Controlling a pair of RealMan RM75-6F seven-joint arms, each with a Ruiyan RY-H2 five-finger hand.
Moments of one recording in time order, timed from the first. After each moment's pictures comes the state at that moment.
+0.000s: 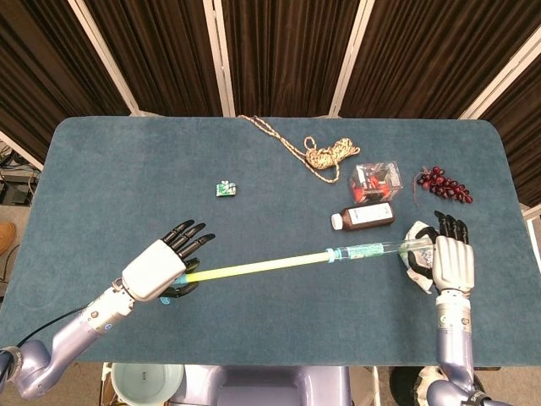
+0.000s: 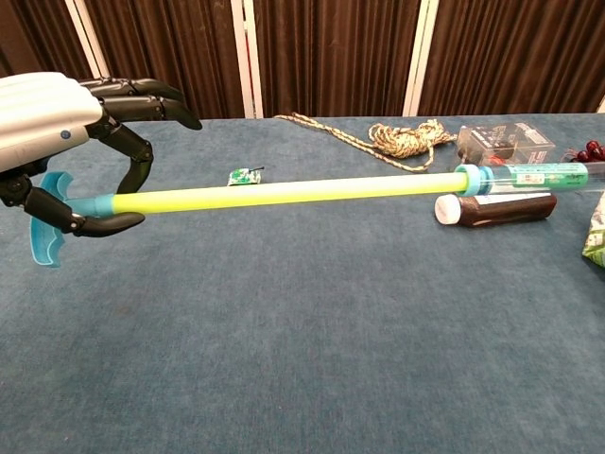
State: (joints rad) left arm -0.62 -1.30 0.03 -1.59 1.78 1.25 0.20; right arm 0.31 -1.42 0.28 -1.67 -0.97 1.37 -0.43
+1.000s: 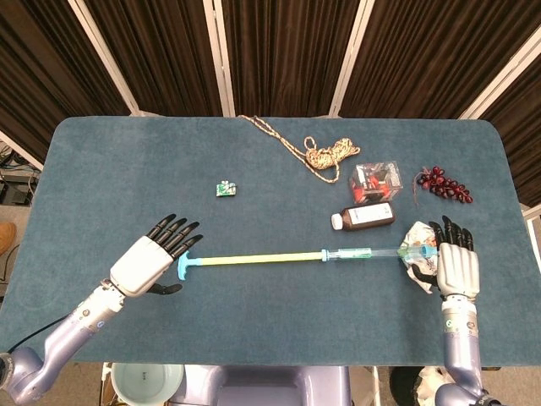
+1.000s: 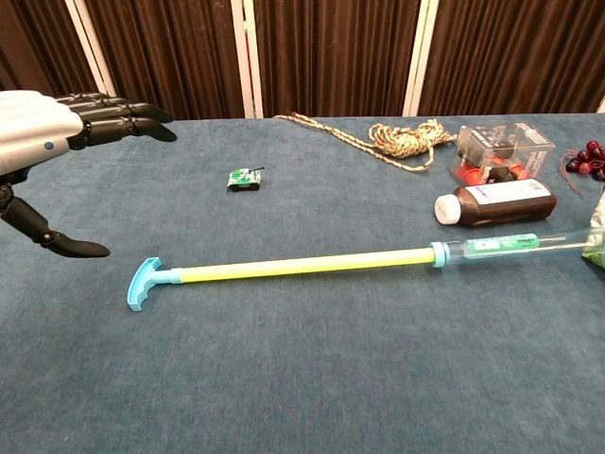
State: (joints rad) left arm -0.57 -1.27 0.02 -1.62 1.67 1.21 0.24; right arm 0.31 -1.38 0.23 -1.69 -0.95 1.34 -0.45
